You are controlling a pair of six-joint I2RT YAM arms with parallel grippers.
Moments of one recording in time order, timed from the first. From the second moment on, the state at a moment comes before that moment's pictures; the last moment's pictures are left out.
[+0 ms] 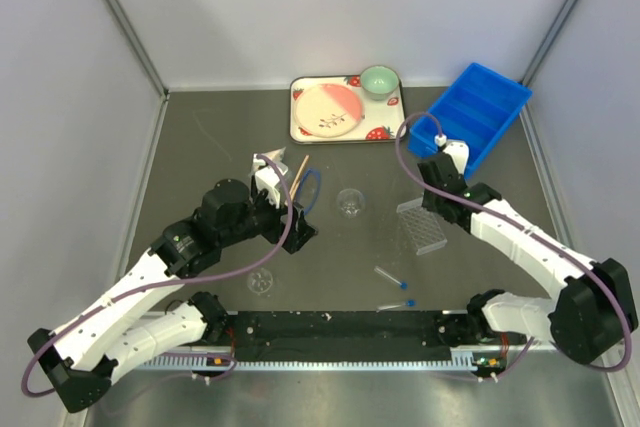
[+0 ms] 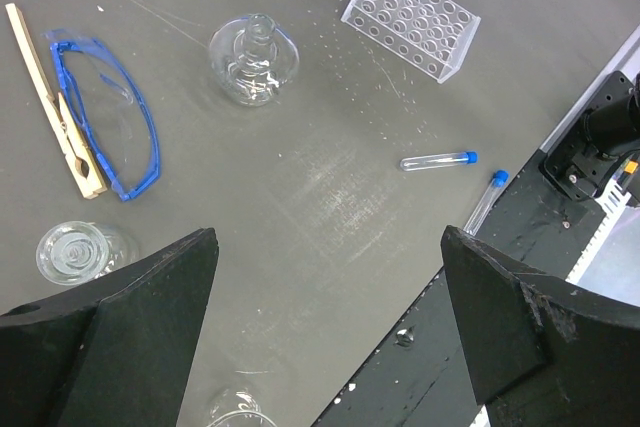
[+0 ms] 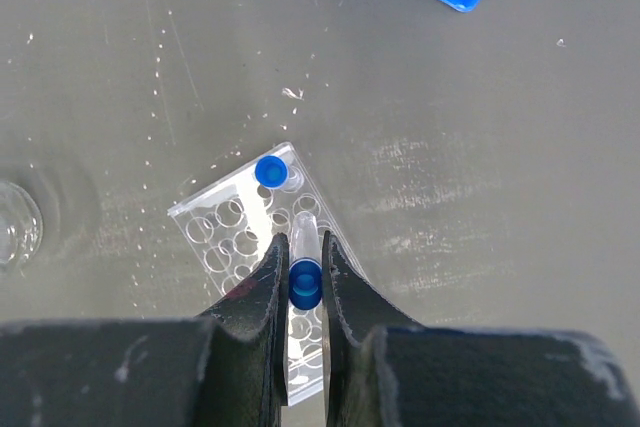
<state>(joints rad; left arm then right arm) -0.76 0.79 0.85 -0.50 0.15 -0.24 0.51 1.18 0.82 -0.55 0.48 0.53</state>
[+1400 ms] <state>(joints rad) -0.76 0.79 0.85 -0.50 0.15 -0.24 0.51 1.20 0.80 -0.51 0.49 0.50</state>
